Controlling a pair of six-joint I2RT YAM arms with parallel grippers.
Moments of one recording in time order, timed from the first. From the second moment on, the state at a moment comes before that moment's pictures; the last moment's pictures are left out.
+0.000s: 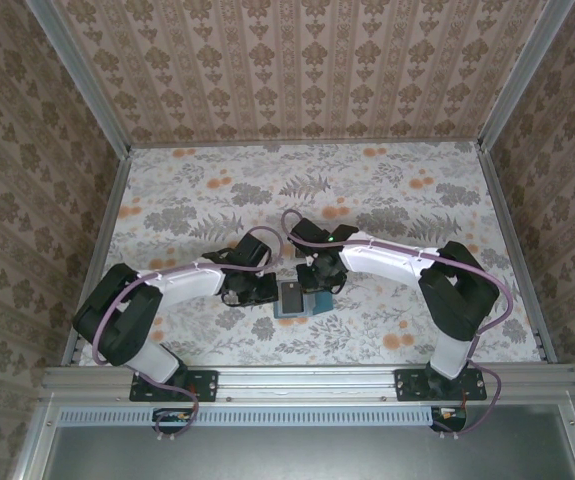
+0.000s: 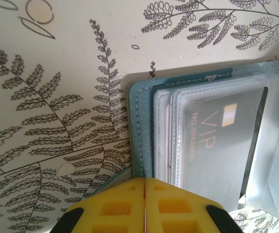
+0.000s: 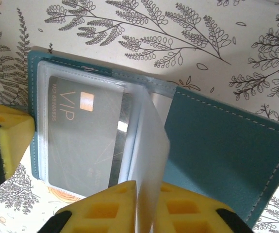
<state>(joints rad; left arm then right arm) -0.72 1.53 0.72 -0.37 0.31 -0.74 0.79 1.77 1.21 -0.78 -0.09 0.60</state>
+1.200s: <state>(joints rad) -0.79 1.58 0.83 -0.41 0.31 -0.73 0.79 1.72 1.16 -0.87 0.10 0.58</state>
